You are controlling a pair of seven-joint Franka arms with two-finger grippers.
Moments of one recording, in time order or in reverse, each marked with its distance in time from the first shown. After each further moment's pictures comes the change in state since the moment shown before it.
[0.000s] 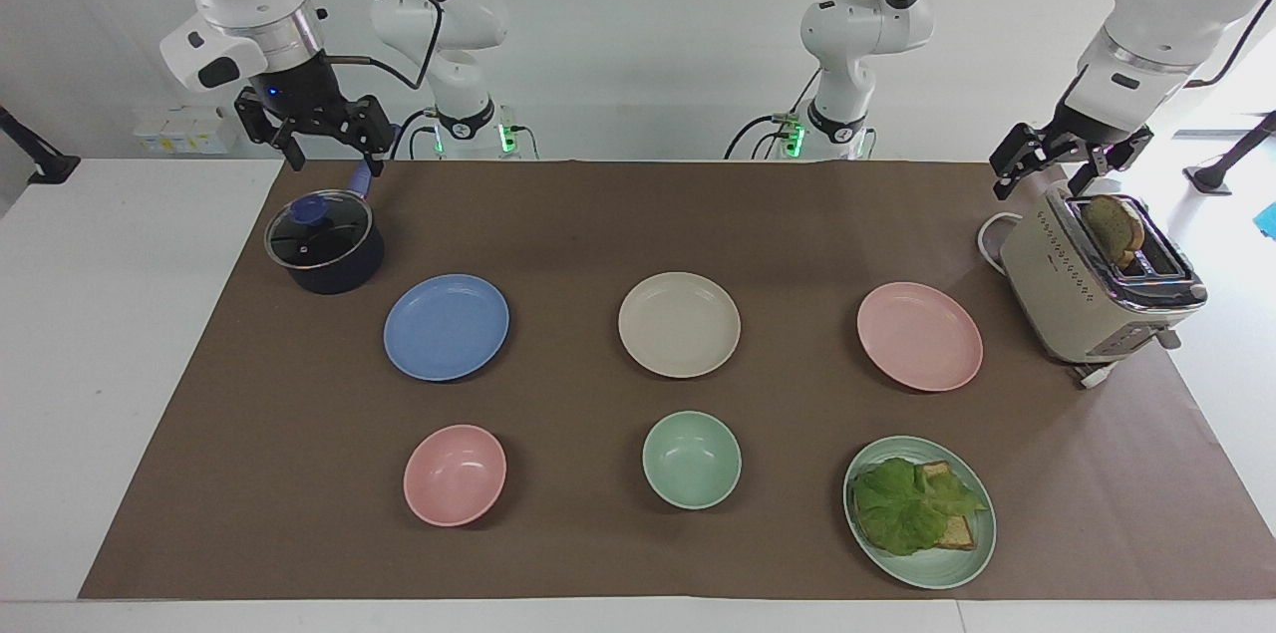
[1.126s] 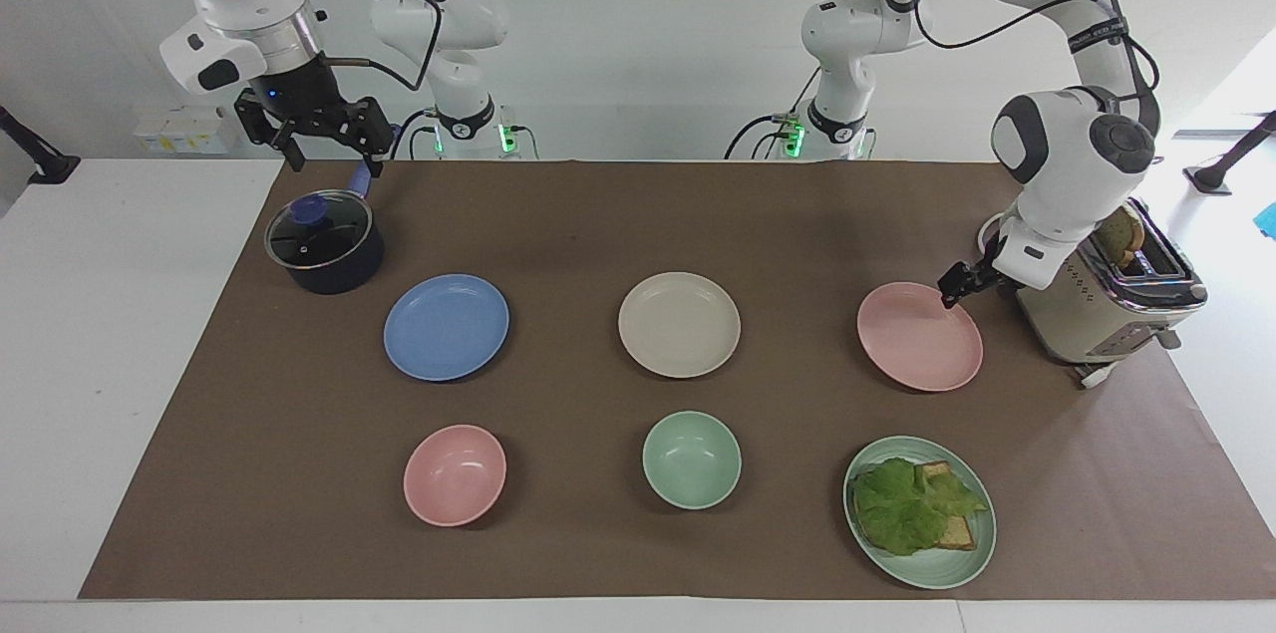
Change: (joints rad) left arm 0.067 0.109 0.017 -0.514 -0.007 0.564 -0.064; right arm -0.001 0.000 -0.001 -0.005 0.000 0.000 0.000
